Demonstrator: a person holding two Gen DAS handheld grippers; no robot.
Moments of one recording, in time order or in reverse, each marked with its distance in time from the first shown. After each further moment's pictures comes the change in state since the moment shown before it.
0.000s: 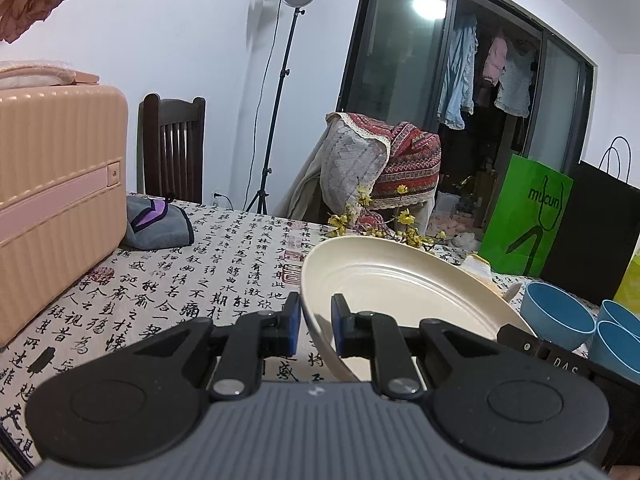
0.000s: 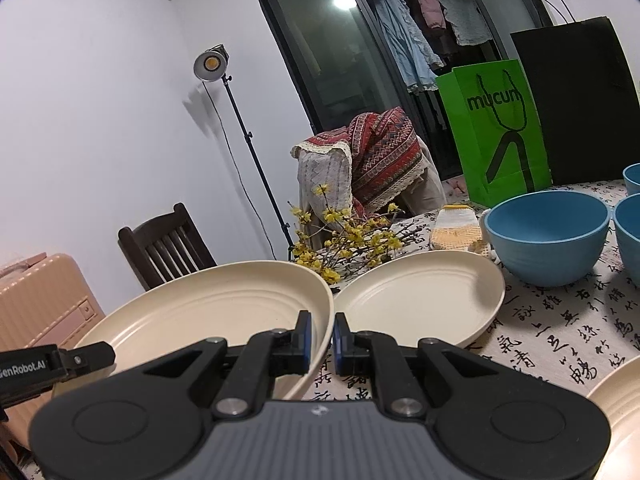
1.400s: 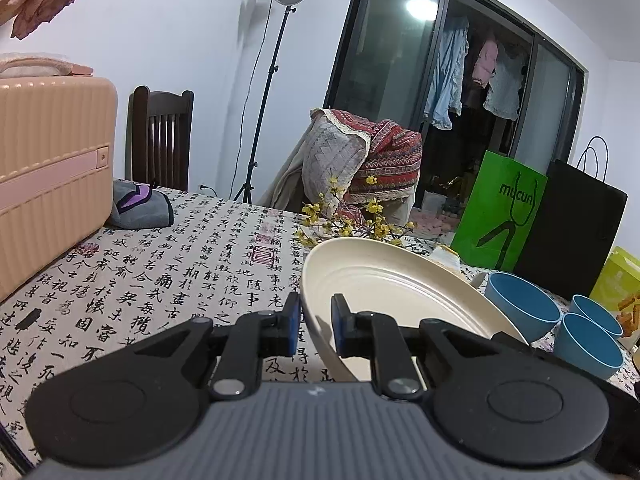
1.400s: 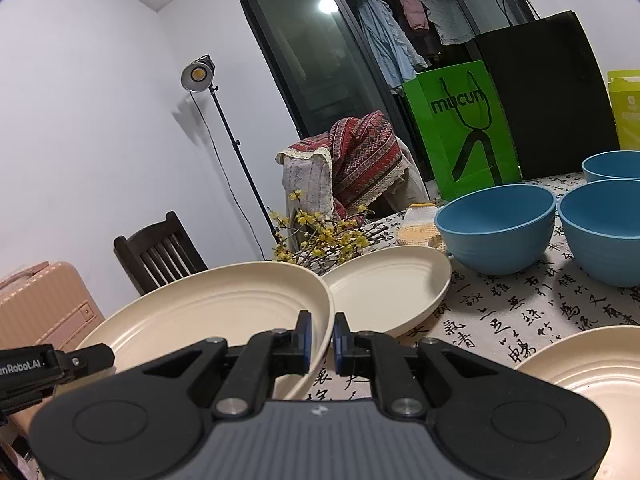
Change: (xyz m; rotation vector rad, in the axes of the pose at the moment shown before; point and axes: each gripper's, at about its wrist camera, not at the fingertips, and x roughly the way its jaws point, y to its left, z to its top) left arm -0.036 -0.034 -0.020 -0.024 0.010 -0.037; right arm -0.042 -0.031 -0.004 0.034 -0.012 -0.015
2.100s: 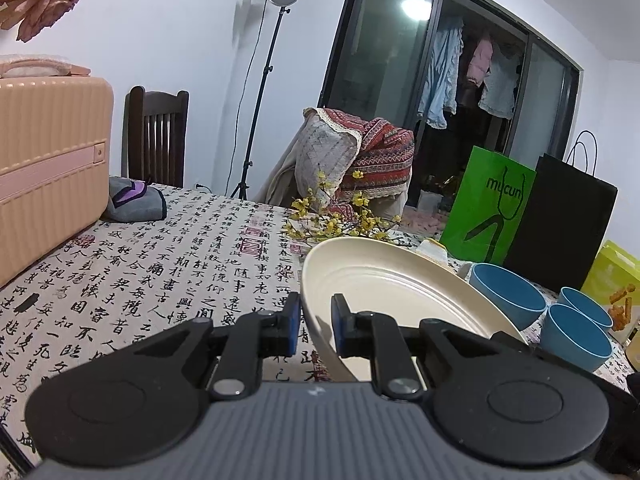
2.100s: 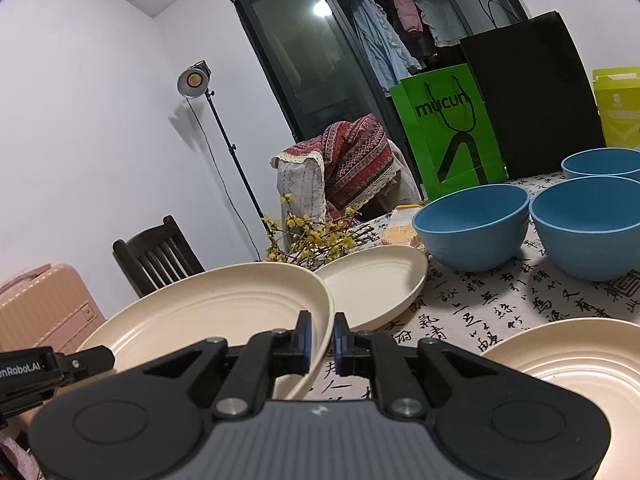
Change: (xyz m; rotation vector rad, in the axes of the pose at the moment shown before) left arm -0.017 -0.019 -0.016 0.004 -0.004 -0.008; right arm -0.017 -0.013 -0.003 0.013 -0.009 -0.005
